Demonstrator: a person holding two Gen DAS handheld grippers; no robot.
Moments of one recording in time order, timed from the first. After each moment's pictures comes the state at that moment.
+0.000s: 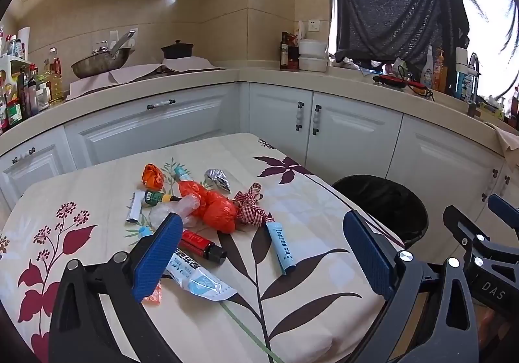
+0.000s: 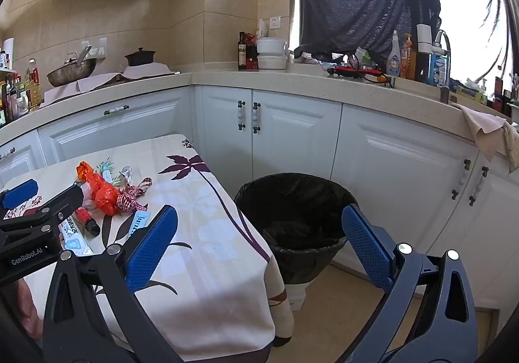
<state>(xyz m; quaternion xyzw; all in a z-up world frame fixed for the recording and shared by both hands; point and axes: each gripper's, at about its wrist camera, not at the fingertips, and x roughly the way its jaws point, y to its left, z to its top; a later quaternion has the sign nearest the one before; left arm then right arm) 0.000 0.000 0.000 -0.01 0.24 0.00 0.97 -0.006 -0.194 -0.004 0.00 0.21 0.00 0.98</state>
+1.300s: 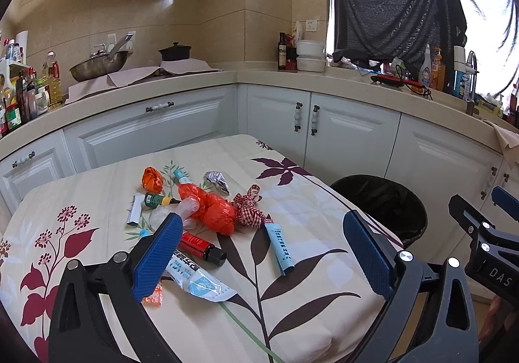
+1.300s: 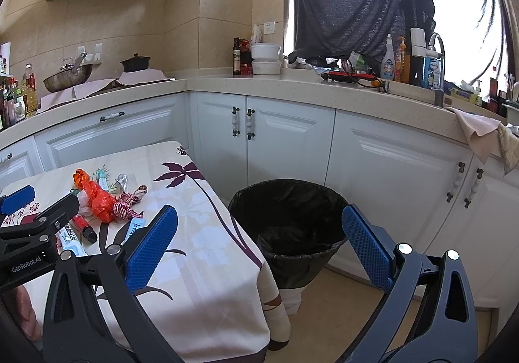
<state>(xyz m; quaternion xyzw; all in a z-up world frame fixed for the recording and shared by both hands) -0.001 -0.002 0.000 0.00 0.24 0.00 0.97 -0.007 -0.202 0.005 0.00 0.20 0.00 0.98</state>
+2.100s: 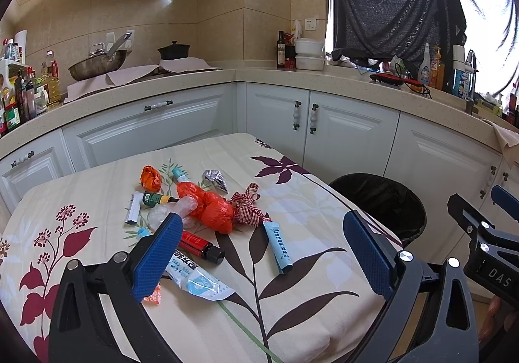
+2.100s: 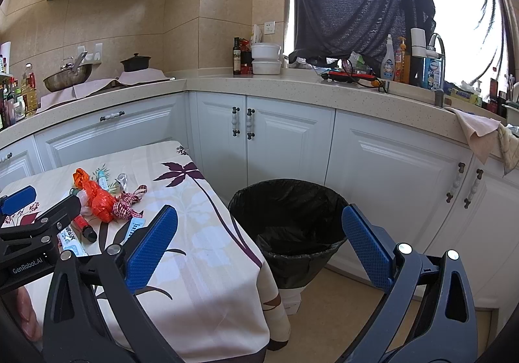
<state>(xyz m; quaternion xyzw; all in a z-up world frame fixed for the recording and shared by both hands) 0.000 -0.001 0.000 0.00 0.24 0.00 0.97 -0.008 -0.202 0.005 0.00 0.20 0.00 0.98</state>
